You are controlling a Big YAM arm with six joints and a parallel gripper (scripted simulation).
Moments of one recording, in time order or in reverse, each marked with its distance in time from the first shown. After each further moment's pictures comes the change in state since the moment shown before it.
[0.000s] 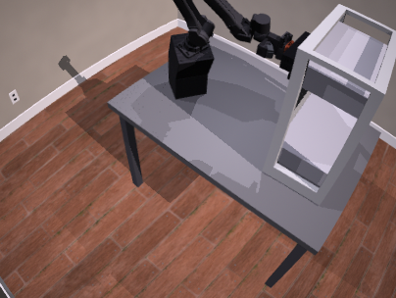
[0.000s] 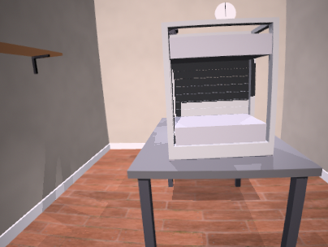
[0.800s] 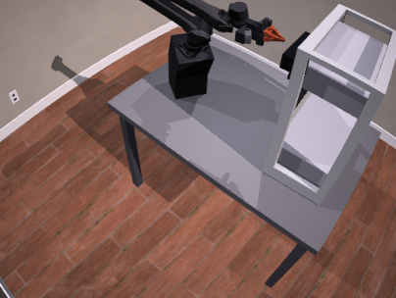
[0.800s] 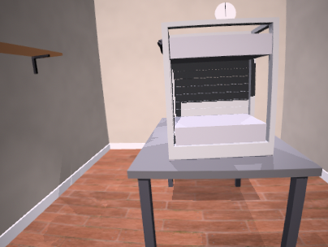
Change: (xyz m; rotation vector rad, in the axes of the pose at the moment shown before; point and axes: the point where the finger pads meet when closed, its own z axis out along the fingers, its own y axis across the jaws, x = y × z) arm -0.005 0.027 -0.089 -0.059 -0.016 0.030
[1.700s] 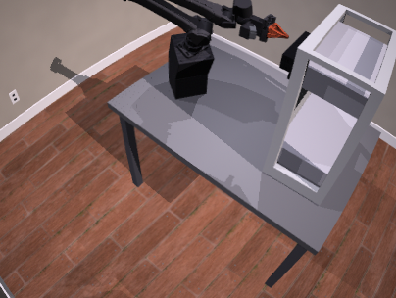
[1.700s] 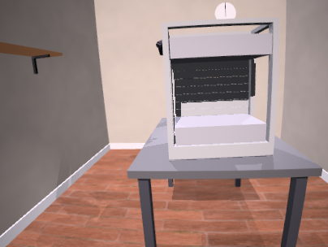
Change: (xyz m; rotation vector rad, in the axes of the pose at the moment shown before) arm 0.011 0.013 0.009 0.039 0.029 -0.044
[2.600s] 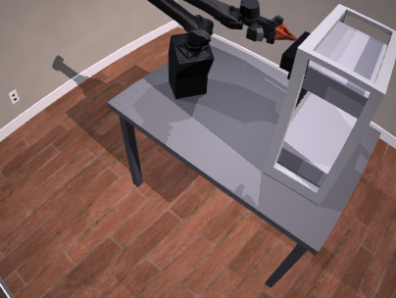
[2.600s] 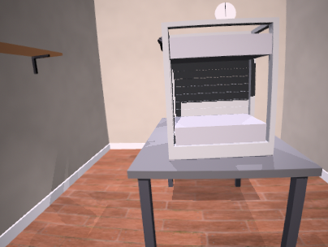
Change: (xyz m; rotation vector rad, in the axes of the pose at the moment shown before) arm -0.005 0.009 0.030 -0.006 -0.016 0.018
